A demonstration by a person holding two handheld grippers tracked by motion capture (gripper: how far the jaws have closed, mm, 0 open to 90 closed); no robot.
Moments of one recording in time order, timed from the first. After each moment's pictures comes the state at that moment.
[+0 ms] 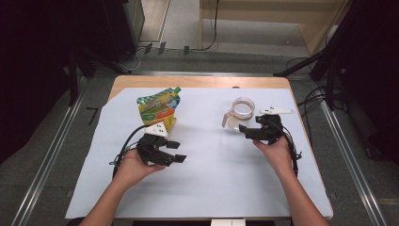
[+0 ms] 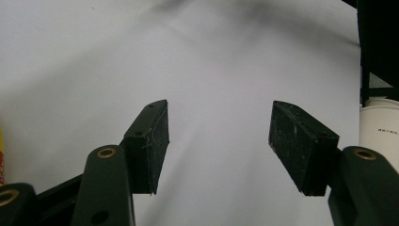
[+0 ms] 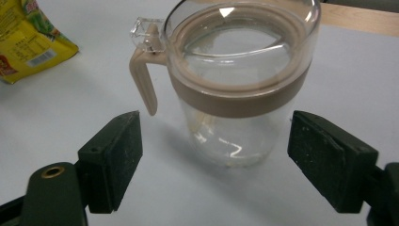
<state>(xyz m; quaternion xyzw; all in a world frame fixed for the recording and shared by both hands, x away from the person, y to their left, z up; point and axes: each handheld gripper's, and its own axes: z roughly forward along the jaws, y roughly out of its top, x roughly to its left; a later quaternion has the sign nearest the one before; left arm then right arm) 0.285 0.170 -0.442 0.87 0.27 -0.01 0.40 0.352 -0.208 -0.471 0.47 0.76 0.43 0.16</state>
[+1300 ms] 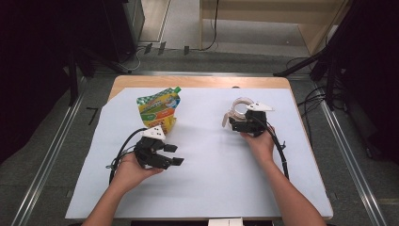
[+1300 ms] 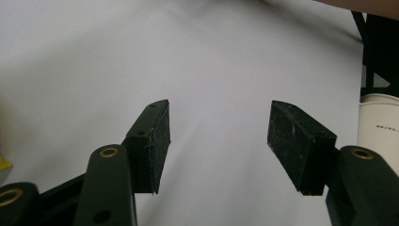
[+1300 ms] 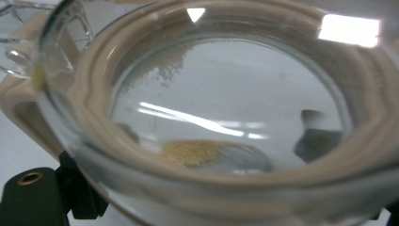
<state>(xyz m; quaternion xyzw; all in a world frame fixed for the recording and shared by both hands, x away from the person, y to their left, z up) 0.277 0.176 -0.446 0.87 0.29 -0.02 0.39 0.394 -0.176 -0.511 0.47 0.74 0.43 0.23</state>
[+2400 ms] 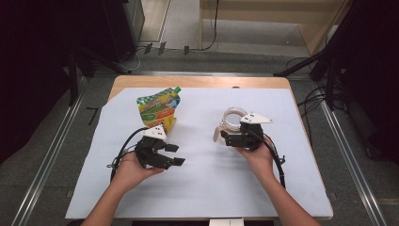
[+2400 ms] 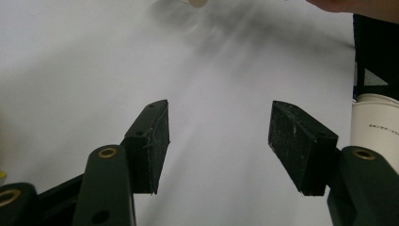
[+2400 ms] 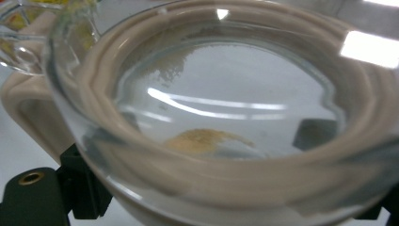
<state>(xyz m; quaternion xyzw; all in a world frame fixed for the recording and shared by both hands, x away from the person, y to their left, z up) 0.277 0.172 -0.442 0.87 0.28 -0.02 0.39 0.329 -0.152 -0.478 0.43 0.76 0.46 0.19</state>
